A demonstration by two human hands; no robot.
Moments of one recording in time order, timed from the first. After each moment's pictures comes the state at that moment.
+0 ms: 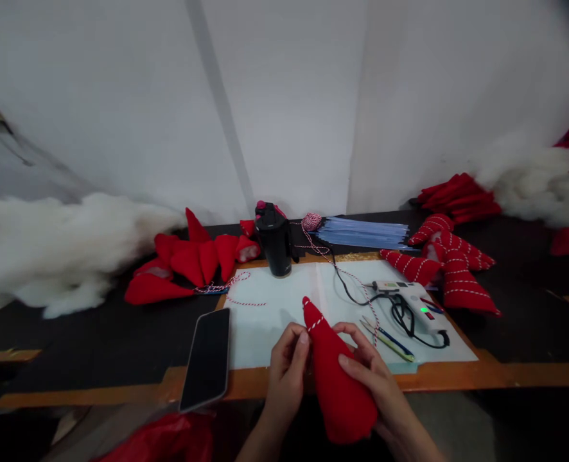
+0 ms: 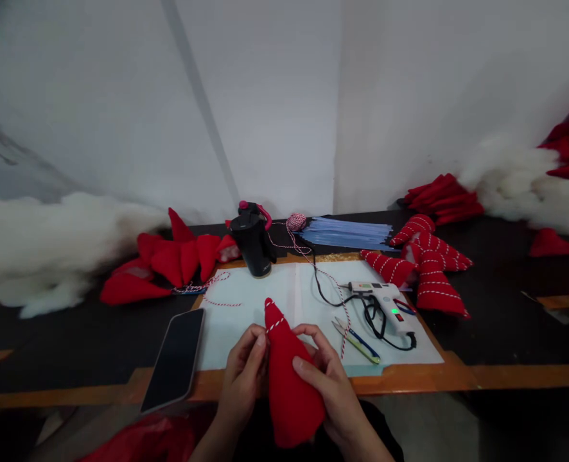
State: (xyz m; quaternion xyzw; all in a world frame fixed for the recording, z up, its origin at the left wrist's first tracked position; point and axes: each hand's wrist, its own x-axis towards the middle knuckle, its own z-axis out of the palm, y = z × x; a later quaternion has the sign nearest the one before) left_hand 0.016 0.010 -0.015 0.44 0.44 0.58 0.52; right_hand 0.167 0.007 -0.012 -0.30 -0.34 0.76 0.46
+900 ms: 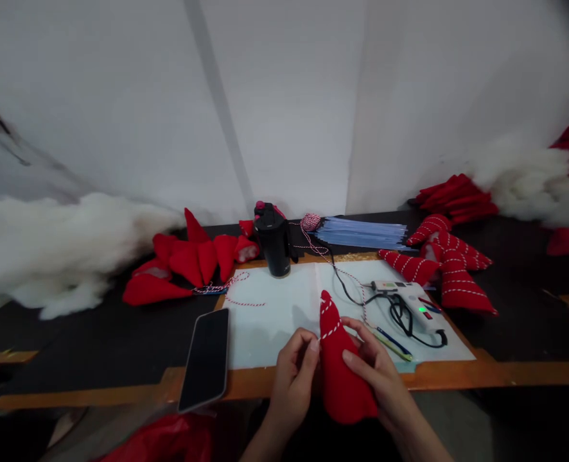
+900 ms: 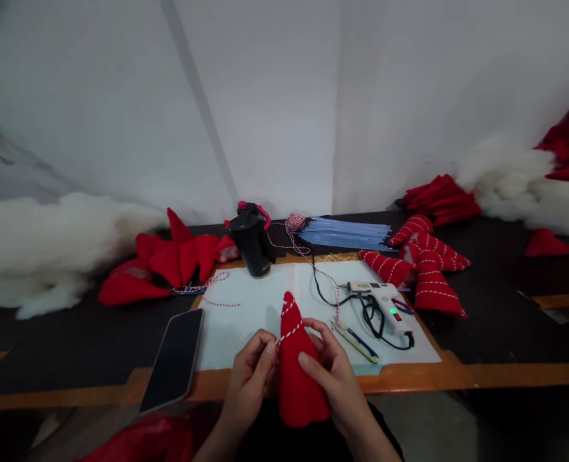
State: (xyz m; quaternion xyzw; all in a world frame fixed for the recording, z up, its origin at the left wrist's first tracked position) left_hand 0.021 0.006 -0.015 0.53 0.45 0.53 0.49; right_hand 0.174 0.013 -0.018 -0.33 -0.36 0.70 0.52
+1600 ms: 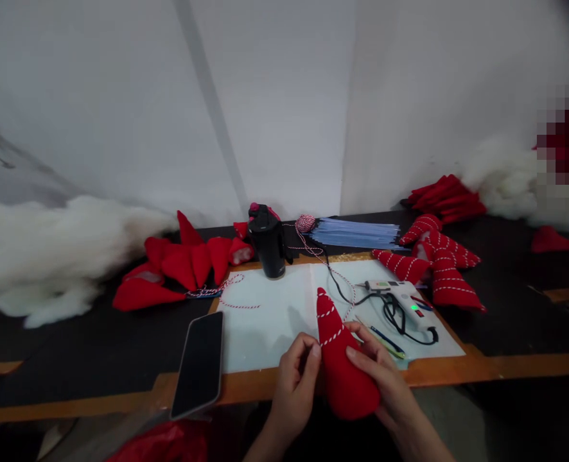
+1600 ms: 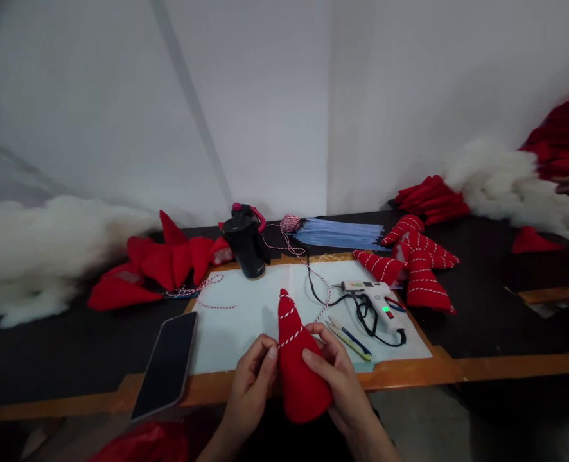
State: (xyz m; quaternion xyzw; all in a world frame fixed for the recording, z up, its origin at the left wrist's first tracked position) left_hand 0.030 0.005 -0.018 0.55 0.45 0.51 0.49; right_hand 0.183 0.011 -0.010 -0.32 -0.29 0.73 0.52
